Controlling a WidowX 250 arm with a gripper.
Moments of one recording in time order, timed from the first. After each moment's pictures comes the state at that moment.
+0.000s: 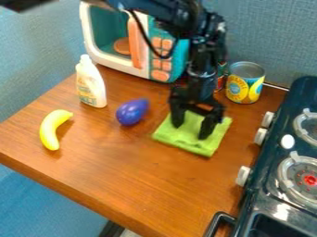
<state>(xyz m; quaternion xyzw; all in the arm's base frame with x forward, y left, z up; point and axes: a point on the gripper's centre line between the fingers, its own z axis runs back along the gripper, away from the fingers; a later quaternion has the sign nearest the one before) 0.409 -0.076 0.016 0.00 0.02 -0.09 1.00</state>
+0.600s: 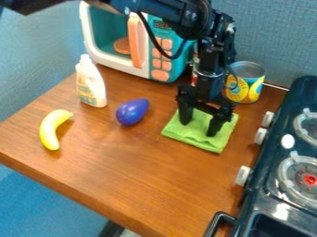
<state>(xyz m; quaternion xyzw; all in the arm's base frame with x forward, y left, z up) 0.407 -0.081 0.022 0.01 0.00 -0.07 1.00</state>
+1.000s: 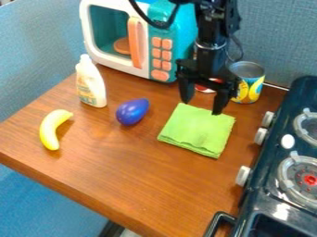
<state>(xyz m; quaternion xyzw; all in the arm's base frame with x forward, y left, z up) 0.398 -0.084 0.081 0.00 -0.07 -0.06 1.00</state>
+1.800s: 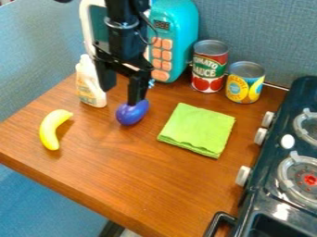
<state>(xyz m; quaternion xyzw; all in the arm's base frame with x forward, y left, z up) 0.328 0.025 0.107 0.04 -0.02 -0.08 1.00</state>
